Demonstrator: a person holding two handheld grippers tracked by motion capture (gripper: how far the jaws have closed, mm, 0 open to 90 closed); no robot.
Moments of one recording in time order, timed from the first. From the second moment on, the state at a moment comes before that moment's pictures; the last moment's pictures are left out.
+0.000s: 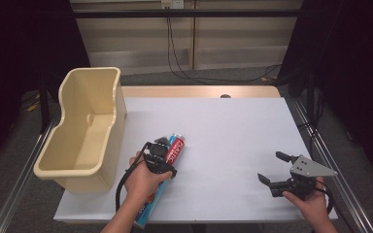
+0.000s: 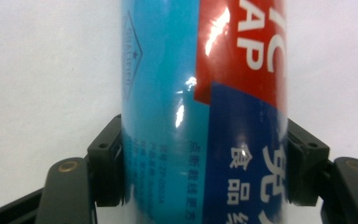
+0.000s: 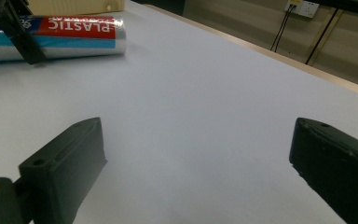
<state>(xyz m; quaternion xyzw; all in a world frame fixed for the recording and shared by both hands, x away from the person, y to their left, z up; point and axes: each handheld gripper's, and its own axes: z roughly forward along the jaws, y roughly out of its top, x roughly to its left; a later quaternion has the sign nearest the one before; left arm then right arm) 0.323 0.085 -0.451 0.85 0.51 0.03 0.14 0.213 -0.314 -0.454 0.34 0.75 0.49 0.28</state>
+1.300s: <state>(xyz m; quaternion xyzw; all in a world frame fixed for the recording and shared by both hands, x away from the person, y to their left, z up) 0.332 0.121 -0.334 0.81 0.54 -0.01 0.22 0.215 -0.313 -0.453 0.34 0.75 0.49 0.28</state>
